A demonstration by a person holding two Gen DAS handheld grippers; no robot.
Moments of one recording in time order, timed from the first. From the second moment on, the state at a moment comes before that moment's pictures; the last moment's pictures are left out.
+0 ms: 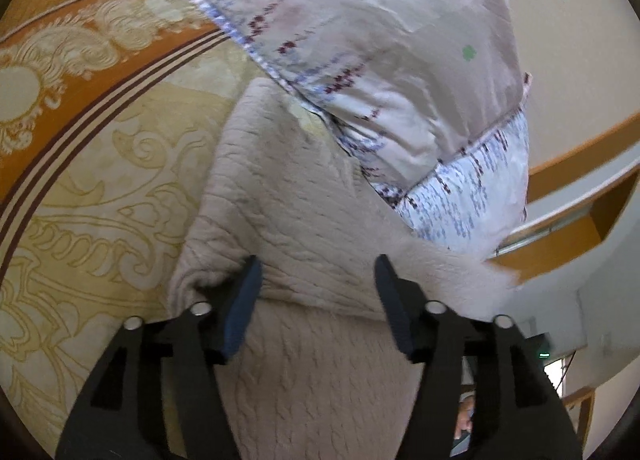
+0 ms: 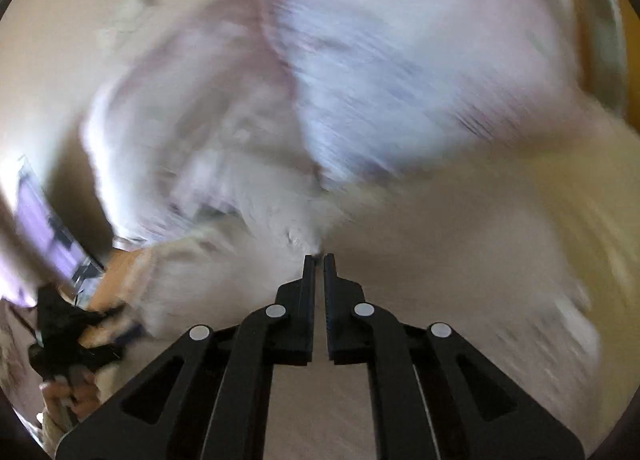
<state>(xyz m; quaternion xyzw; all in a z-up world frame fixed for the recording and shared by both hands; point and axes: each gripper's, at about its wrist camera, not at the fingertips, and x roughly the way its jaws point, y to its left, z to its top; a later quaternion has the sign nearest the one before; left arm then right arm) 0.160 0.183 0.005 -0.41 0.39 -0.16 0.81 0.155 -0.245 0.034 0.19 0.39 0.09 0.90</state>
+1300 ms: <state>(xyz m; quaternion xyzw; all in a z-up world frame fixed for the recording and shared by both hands) 0.098 0.180 0.010 -0.26 0.42 -0.15 0.86 0.175 -0.310 0.016 0.28 0.42 0.05 0.86</state>
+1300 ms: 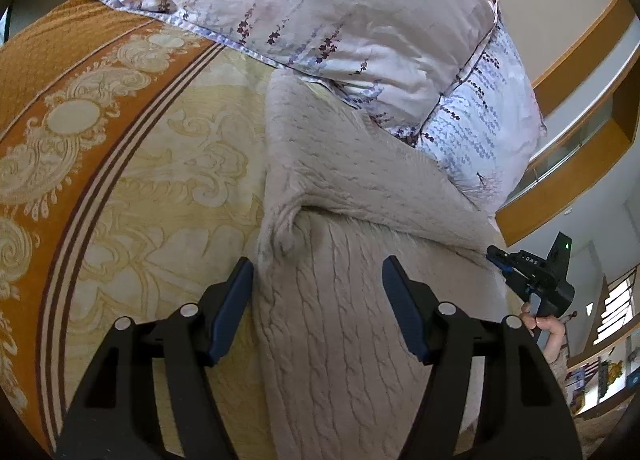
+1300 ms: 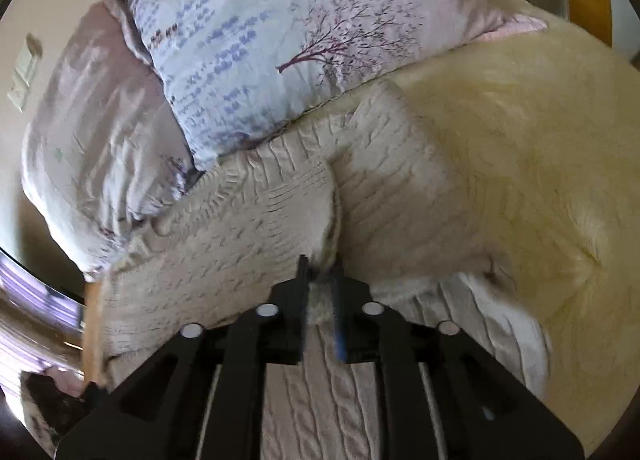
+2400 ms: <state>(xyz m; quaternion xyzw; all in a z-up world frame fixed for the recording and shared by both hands) -0.049 0.172 -0.018 -0.33 0.35 -0.33 0.81 -0.029 -0.396 -0.053 0.35 0.45 0.28 0.77</state>
